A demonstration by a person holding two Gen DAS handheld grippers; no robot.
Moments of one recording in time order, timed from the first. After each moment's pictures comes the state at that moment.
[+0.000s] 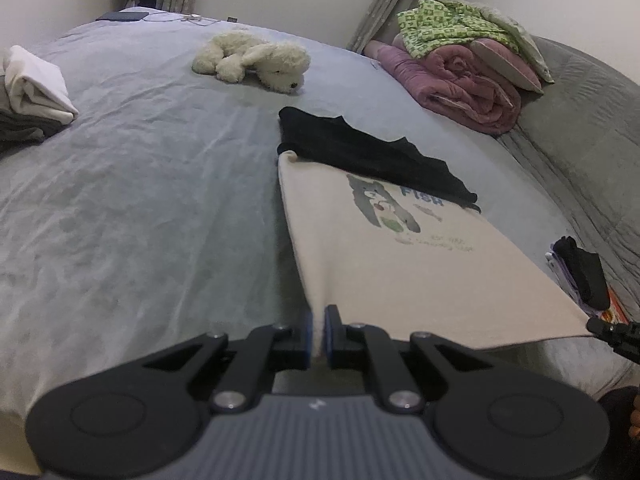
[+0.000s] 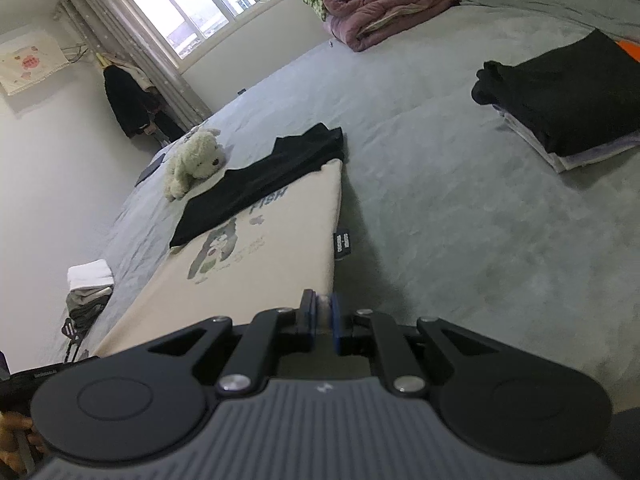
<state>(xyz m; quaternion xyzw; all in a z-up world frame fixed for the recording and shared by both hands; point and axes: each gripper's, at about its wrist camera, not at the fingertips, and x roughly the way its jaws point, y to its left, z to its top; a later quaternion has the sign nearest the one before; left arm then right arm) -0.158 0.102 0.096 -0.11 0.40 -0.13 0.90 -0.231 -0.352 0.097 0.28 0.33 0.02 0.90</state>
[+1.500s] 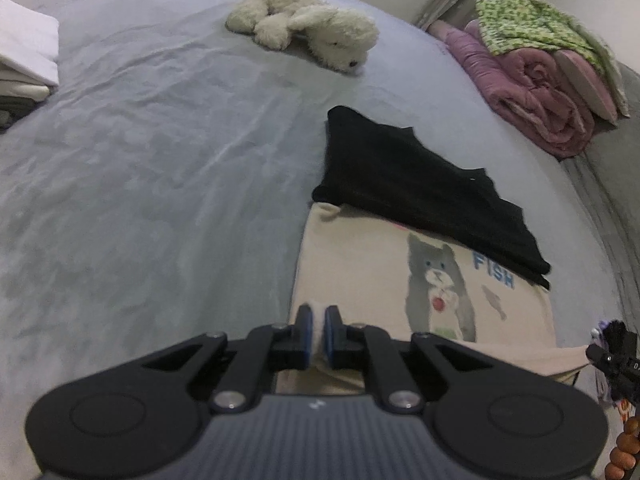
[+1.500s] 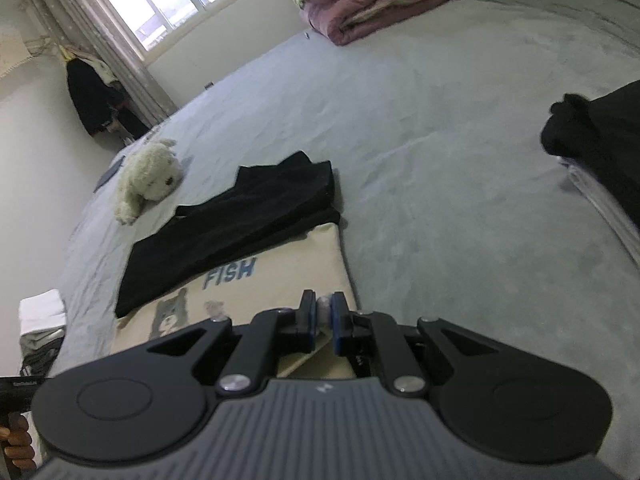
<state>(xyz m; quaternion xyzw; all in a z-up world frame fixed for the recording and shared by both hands) 0.009 0.095 0.064 -0.17 0.47 -0.06 0.86 -0.071 -0.366 0.075 0.26 0.36 -0.02 0.89</state>
